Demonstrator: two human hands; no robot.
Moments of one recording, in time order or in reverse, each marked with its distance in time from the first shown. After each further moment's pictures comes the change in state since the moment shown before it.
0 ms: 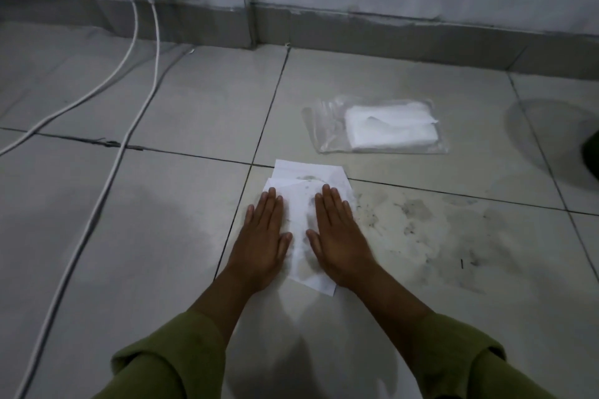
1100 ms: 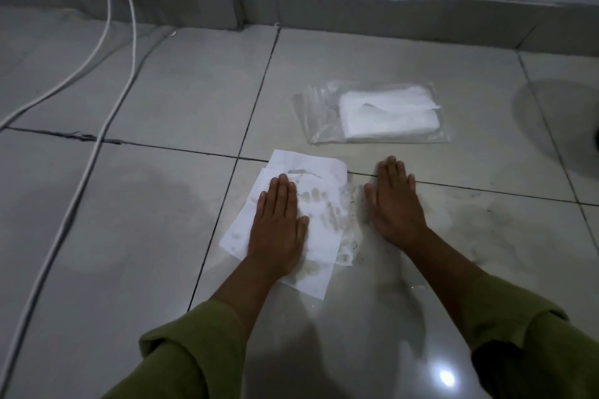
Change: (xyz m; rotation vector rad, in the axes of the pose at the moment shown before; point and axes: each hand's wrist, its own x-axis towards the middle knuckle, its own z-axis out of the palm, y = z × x) left_hand 0.041 0.036 0.025 0.028 0.126 -0.032; right_hand 0.028 0.095 -0.040 -0.009 -0.046 0.356
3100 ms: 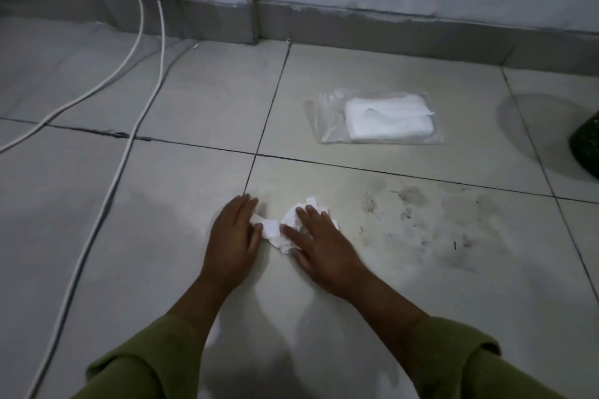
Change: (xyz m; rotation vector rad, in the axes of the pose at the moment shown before) left_hand -0.074 -0.064 -0.051 -0.176 0.167 -0.094; right_hand -0.100 -0.099 0.037 0.030 -0.009 -0.556
